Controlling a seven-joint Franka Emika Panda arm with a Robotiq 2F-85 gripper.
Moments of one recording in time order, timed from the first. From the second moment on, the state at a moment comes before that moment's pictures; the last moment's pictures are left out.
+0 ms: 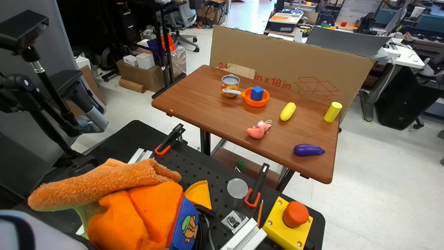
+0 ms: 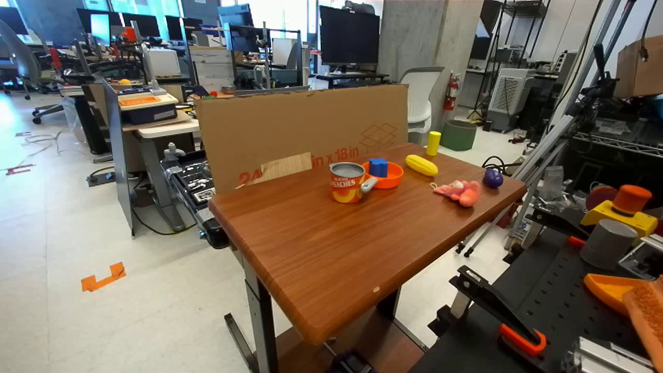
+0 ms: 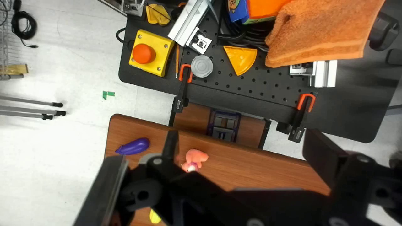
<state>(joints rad) 0.03 -0.76 -0.02 -2.60 -0.16 1.73 -0.24</state>
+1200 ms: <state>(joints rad) 0.01 -0.62 -0.09 -2.60 -0.16 2.04 -0.17</state>
